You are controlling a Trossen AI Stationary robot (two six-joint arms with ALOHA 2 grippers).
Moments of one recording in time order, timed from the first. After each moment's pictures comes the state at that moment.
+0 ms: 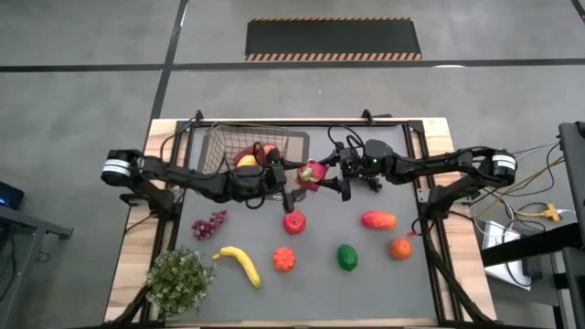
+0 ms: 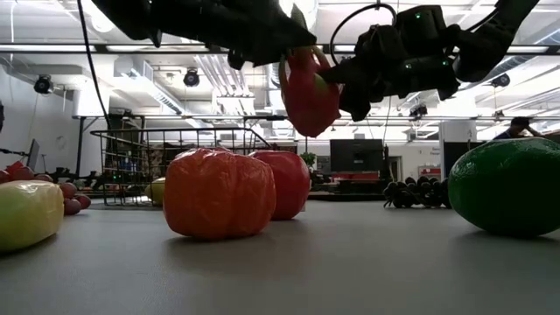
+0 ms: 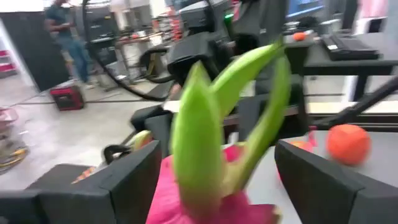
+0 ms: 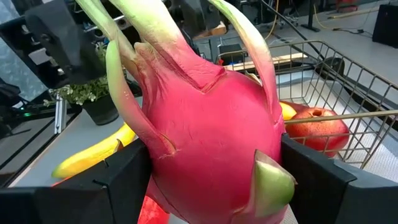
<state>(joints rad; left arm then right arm) -0.03 1.52 0.86 0.63 -0.33 0.11 -0.33 1.42 0.54 0.74 -0.42 0.11</state>
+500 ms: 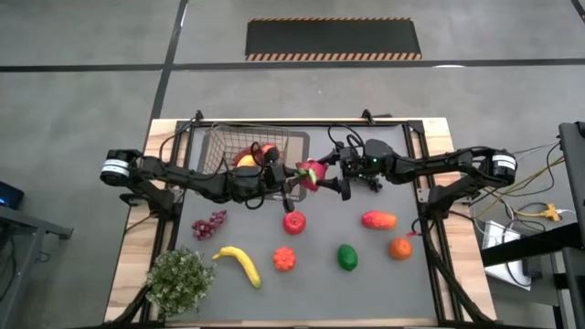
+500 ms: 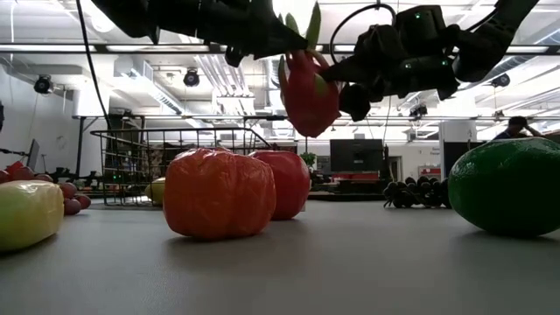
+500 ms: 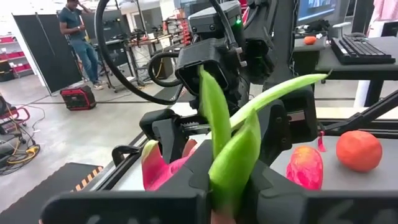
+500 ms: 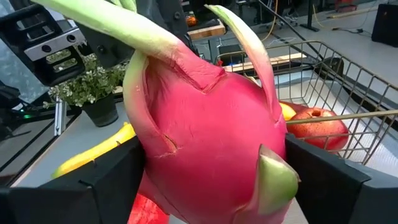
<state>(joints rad) -0.03 1.51 0.86 0.63 -0.37 0.11 -0.33 1.42 0.55 0.74 -0.42 0.12</state>
